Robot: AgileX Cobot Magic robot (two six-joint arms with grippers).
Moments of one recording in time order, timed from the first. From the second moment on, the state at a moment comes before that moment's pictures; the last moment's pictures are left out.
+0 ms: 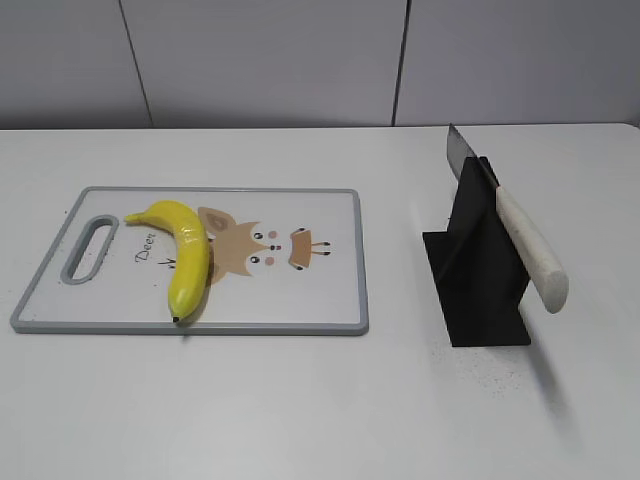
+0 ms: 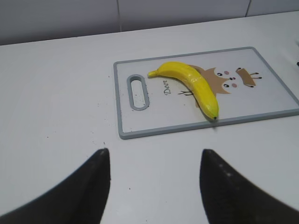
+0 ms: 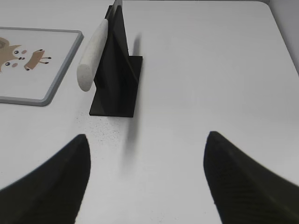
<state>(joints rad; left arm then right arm) -0.07 0.02 -0.50 -0.15 1.04 0.17 0.08 -0.01 -0.42 0.08 0.95 -0.02</state>
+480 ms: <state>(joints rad) -0.07 0.02 -0.50 -0.15 1.04 0.17 0.08 -0.01 -0.42 0.08 0.95 -0.02</state>
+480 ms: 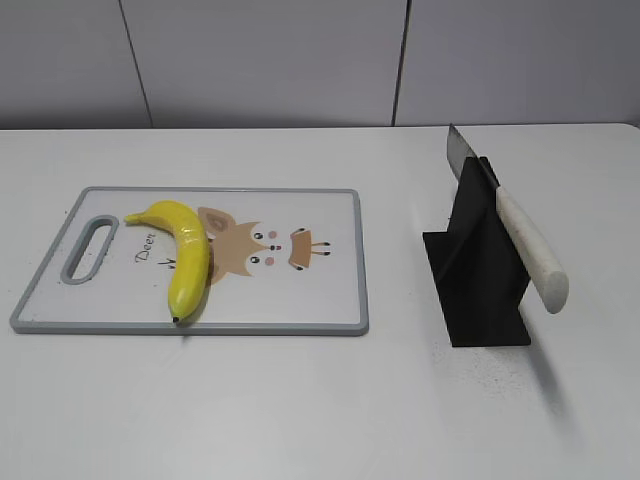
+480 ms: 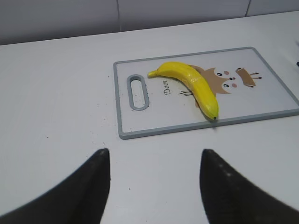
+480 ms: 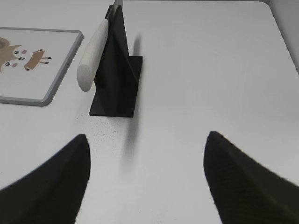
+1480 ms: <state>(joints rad) -0.07 0.02 -0.50 -0.17 1.04 0.17 0.08 -0.01 -0.42 0.08 0.95 -0.02</state>
